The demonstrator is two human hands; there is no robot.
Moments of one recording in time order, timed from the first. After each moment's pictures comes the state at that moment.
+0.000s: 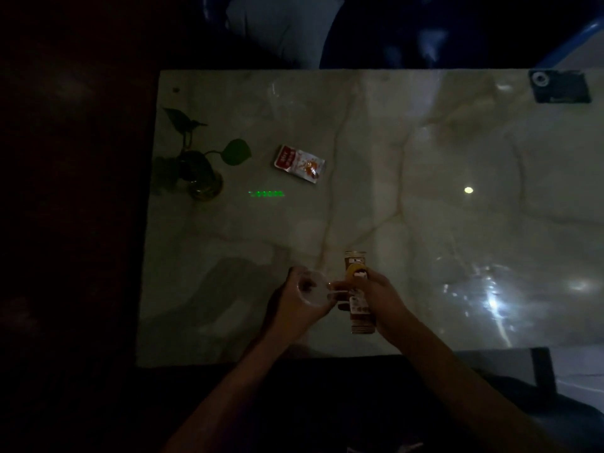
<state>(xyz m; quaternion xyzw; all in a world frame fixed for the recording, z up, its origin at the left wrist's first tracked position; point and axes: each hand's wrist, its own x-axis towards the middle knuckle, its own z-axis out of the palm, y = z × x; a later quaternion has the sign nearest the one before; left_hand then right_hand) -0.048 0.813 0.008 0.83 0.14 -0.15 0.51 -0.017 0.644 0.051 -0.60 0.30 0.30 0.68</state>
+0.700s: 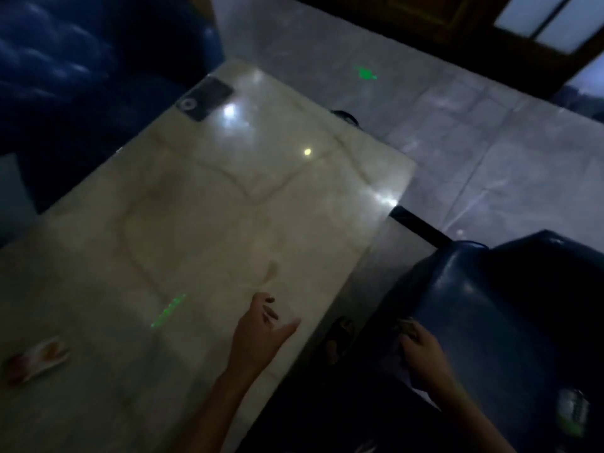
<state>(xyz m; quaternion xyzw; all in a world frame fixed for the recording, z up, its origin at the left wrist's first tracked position) -0.027 0.475 0.026 0.87 -0.19 -0.31 0.34 -0.289 0.298 0.026 -0.63 0.60 -0.03 0.49</state>
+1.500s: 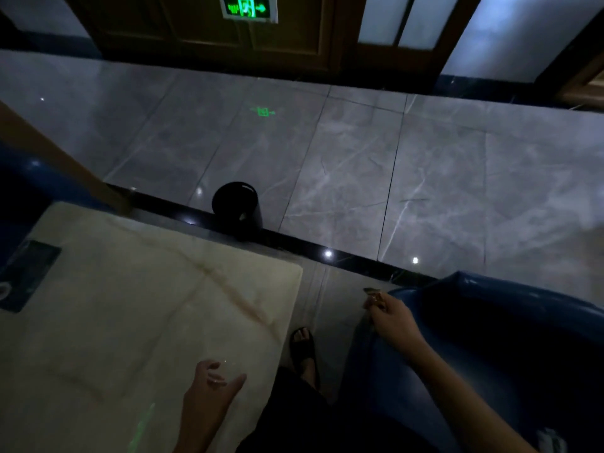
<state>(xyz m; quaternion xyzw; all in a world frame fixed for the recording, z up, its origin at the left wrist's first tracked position) 0.005 0.146 0.003 0.89 -0.16 -0.36 0.25 -0.282 -0.085 0.045 -0.60 0.64 -0.09 0.48</state>
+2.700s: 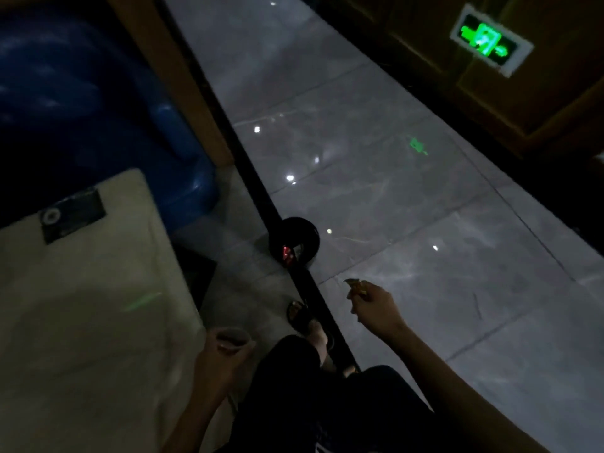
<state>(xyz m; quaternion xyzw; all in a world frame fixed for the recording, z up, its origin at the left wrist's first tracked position) 0.052 -0.230 0.010 0.85 0.16 -0.28 0.41 0.011 -0.562 0.021 -0.78 0.36 0.18 0.48</state>
